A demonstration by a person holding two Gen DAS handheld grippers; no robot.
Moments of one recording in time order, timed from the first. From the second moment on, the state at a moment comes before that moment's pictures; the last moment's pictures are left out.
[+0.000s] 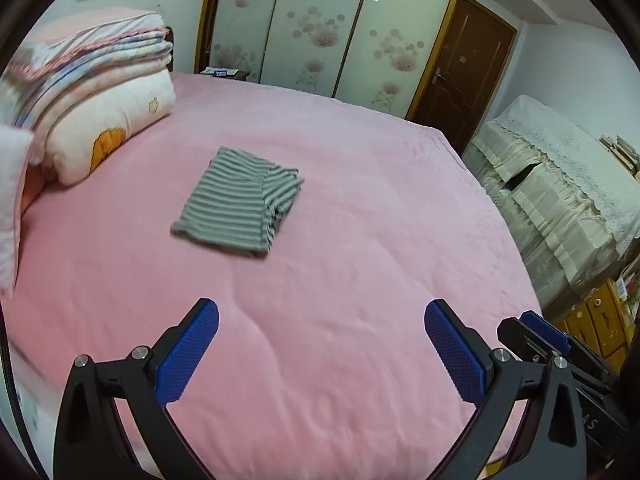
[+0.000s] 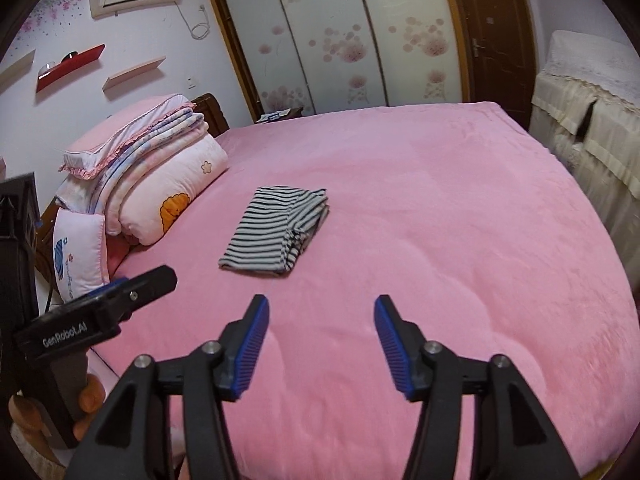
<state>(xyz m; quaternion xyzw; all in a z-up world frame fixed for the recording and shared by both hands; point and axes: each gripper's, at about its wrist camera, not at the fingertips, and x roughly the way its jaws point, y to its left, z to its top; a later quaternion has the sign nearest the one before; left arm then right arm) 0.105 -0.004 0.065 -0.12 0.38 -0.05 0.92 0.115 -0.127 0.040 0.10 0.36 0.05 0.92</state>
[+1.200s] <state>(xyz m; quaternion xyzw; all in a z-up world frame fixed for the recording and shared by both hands) -0.047 -0.061 0.050 -0.04 0.36 -0.01 0.93 -0.051 -0.137 0.024 0.05 0.35 -0.04 0.93</state>
